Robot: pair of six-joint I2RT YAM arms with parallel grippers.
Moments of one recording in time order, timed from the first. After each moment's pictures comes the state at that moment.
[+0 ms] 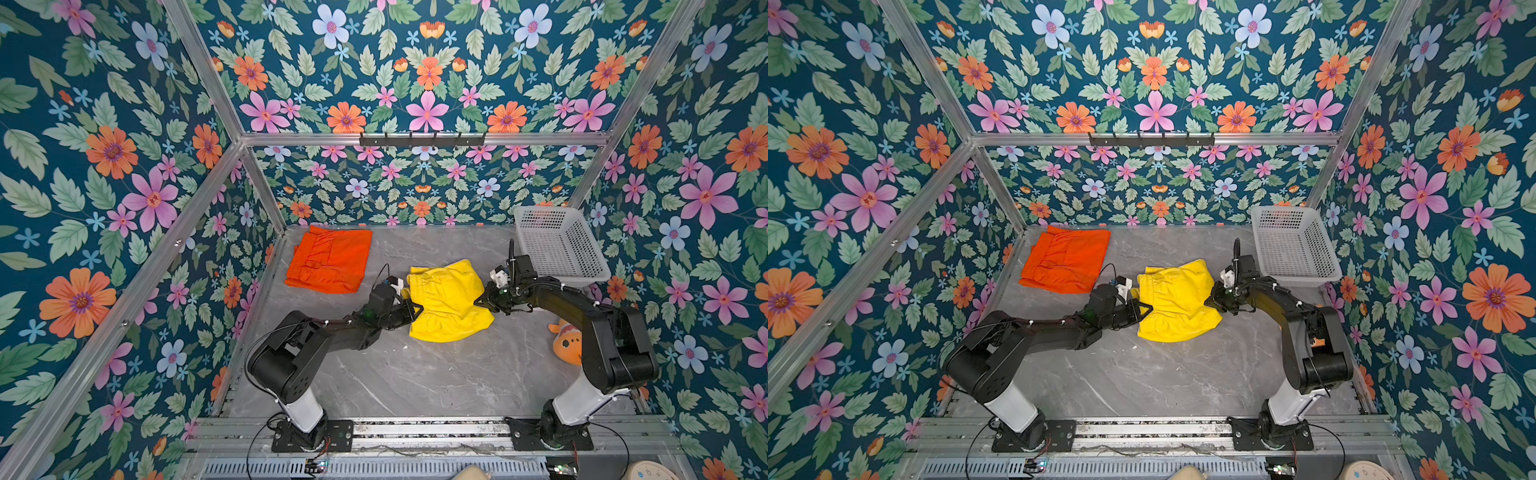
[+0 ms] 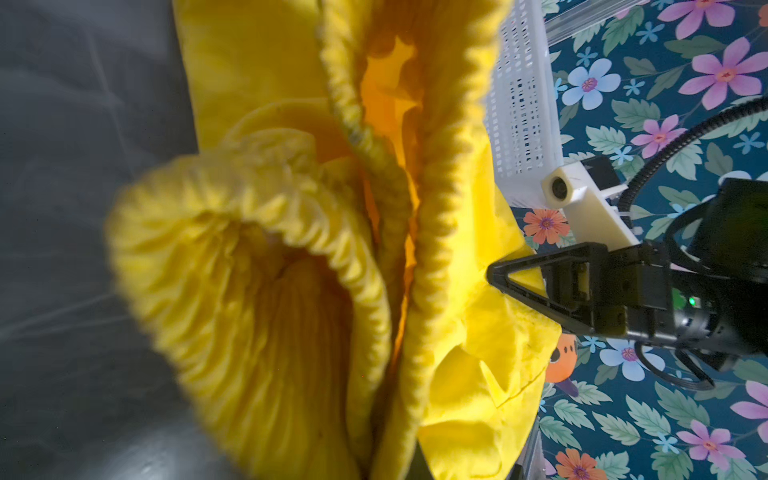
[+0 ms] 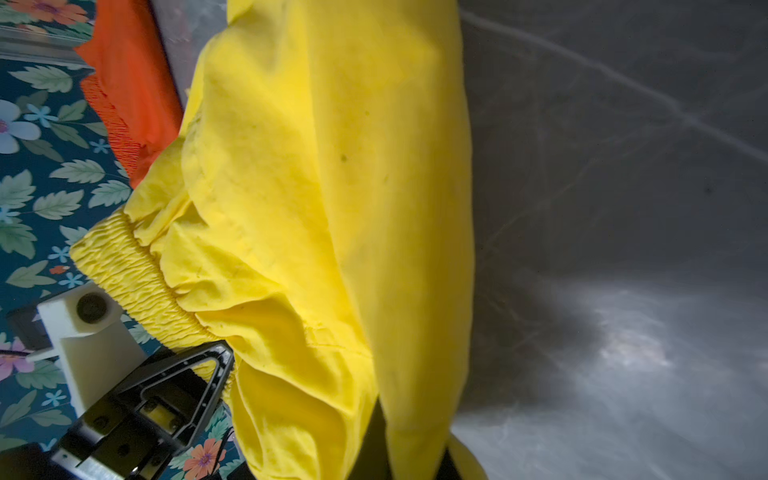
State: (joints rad) left arm -0.63 1.65 0.71 0.40 0.32 -0.86; right arm 0.17 1.61 1.00 -0.44 -0.56 0.59
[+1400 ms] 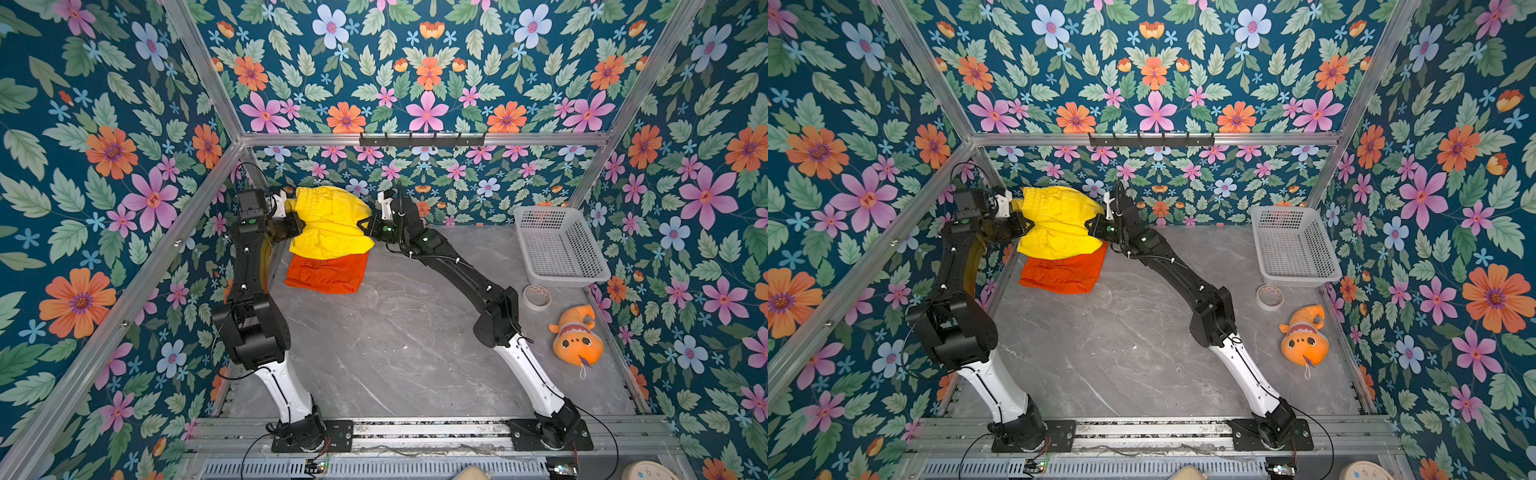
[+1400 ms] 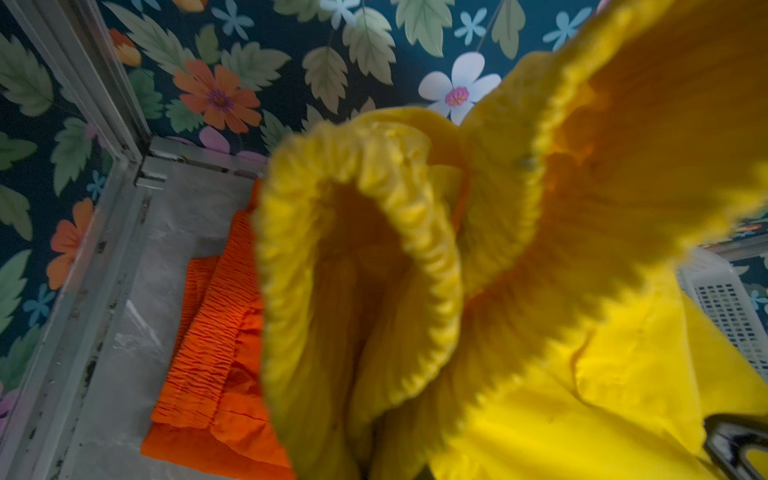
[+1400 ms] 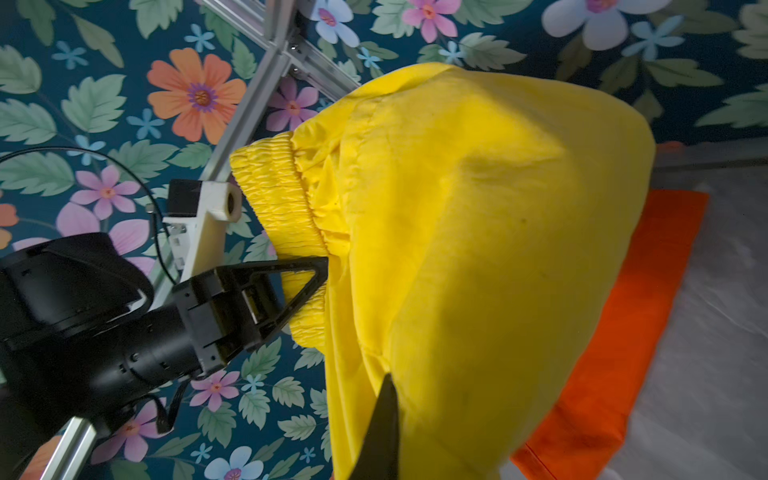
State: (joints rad) left arm 0.26 1.90 1.89 -0.67 0.48 -0.11; right arm 0.71 2.63 2.77 -0.33 -0.29 0.83
